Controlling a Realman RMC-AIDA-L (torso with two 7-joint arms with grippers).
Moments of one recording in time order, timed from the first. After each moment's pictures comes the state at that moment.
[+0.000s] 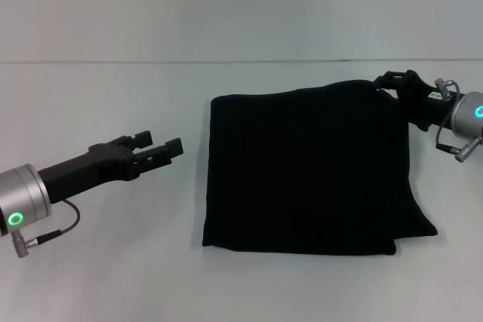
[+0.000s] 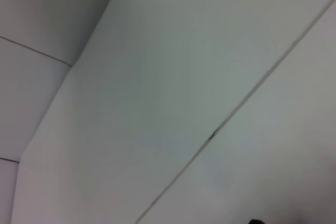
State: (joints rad) left arm -0.50 -2.07 0.58 0.44 1.83 1.33 -1.48; right arm 0.80 2.04 -0.70 -0.27 -1.80 -0.61 2.41
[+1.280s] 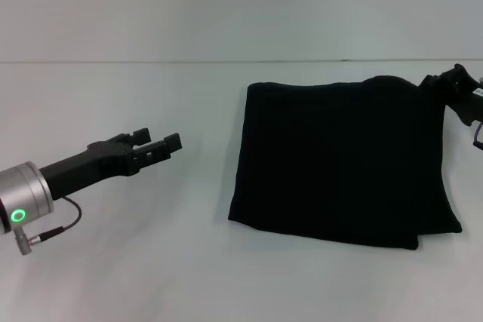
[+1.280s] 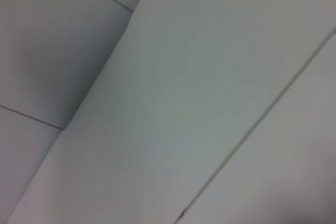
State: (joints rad) left arm -0.51 -2.08 0.56 0.44 1.83 1.31 -1.49; right arm 0.74 2.02 -0.65 -0.28 -1.63 -0.56 2.22
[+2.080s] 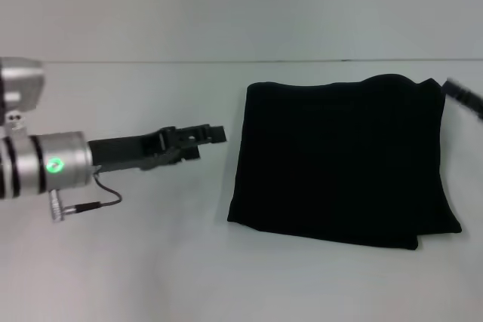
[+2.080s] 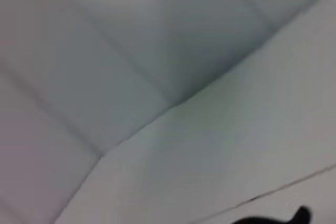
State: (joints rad) left arm -0.66 -2.01 0.80 0.39 1.84 1.28 -2.14; right arm 0.51 1.98 -0.53 -0.31 -1.56 -1.14 1.54
